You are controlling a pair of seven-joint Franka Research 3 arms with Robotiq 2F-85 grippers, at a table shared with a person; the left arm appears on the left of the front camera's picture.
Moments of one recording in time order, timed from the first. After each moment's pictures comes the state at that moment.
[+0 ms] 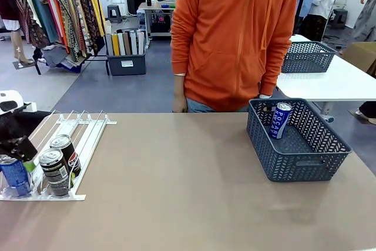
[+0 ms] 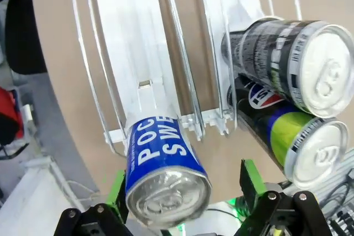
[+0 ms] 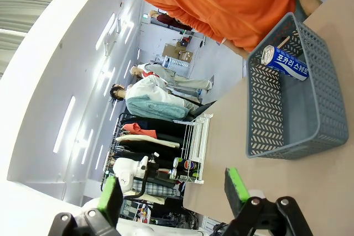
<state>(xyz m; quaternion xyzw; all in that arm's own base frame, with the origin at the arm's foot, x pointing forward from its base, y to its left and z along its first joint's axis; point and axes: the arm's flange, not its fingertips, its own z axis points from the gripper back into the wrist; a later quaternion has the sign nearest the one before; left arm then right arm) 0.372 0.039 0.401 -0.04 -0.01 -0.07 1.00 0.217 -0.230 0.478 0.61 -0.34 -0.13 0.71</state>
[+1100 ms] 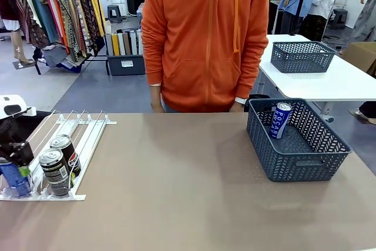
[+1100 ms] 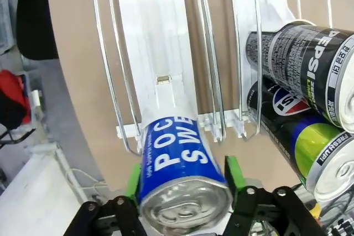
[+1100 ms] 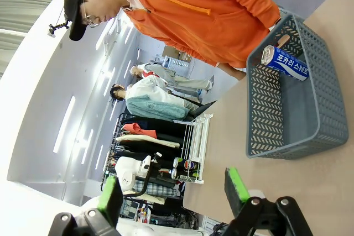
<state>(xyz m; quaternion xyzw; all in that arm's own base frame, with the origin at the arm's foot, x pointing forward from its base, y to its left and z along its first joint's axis) 0.375 0.041 0.394 -0.01 0.01 -0.05 1.00 0.217 -0.230 0.478 0.61 -0.34 -0.13 0.71</state>
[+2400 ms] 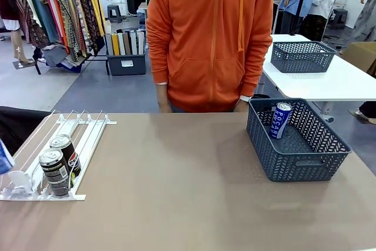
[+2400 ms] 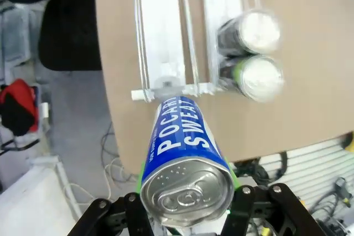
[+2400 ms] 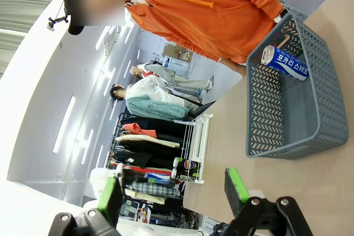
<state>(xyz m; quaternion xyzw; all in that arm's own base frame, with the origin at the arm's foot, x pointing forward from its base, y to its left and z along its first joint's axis) 0.288 0.041 0.534 -0.02 -0.10 -0.03 0.99 0.218 -0.230 0.478 0.61 -0.34 -0.13 0.71</state>
